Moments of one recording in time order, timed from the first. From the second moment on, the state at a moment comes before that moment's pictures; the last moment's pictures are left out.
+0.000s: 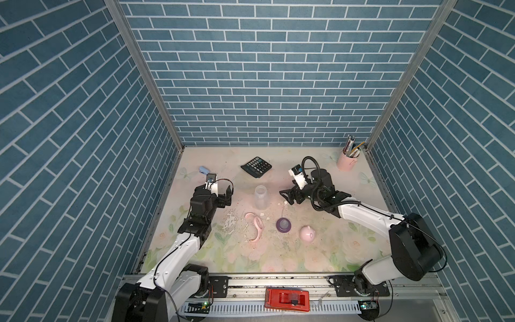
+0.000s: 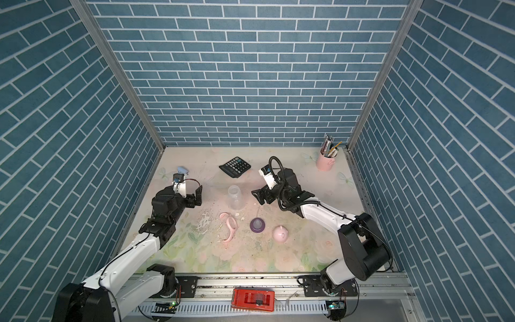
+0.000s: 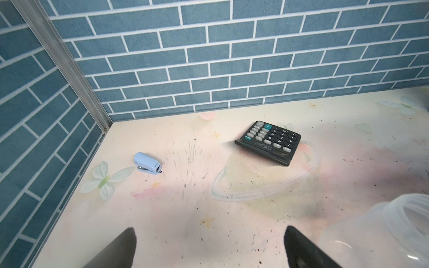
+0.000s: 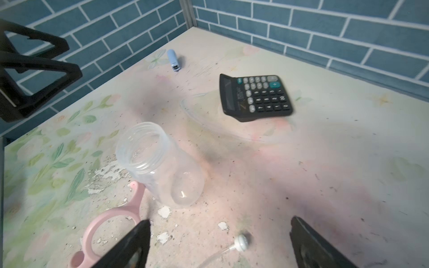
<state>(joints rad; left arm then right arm) -0.20 0.95 0.43 0.19 -0.12 0.01 0.64 1.52 0.89 0.09 -0.33 -0.01</state>
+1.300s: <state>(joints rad) -0.20 0.99 0.41 0.16 -0.11 0.01 0.83 1.90 1.12 0.25 -0.31 -0.11</state>
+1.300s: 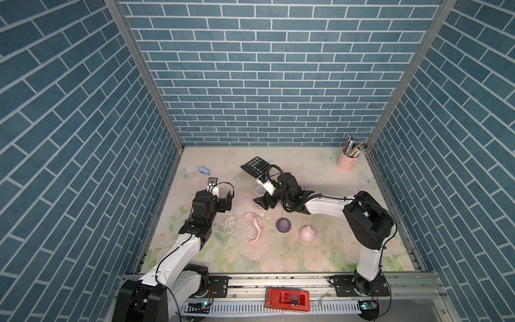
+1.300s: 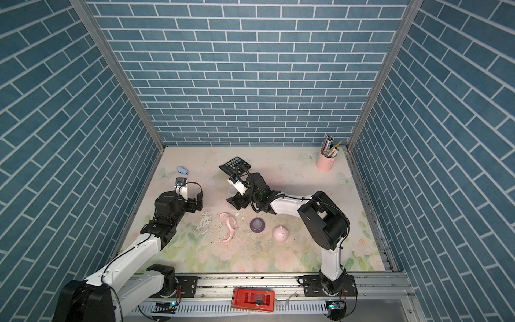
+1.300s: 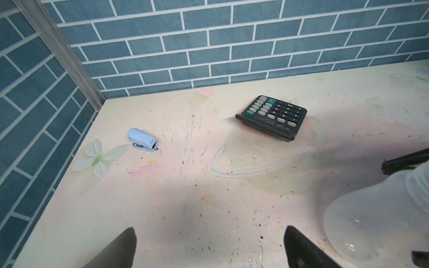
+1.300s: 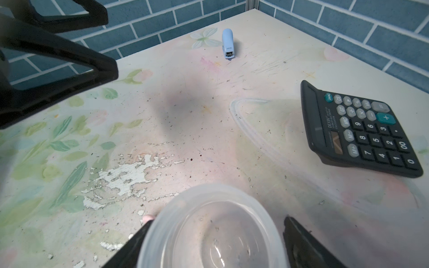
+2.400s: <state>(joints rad) -0.23 0.99 0.45 0.24 0.26 0.03 0.79 1.58 1.13 0.09 -0.26 -0.01</state>
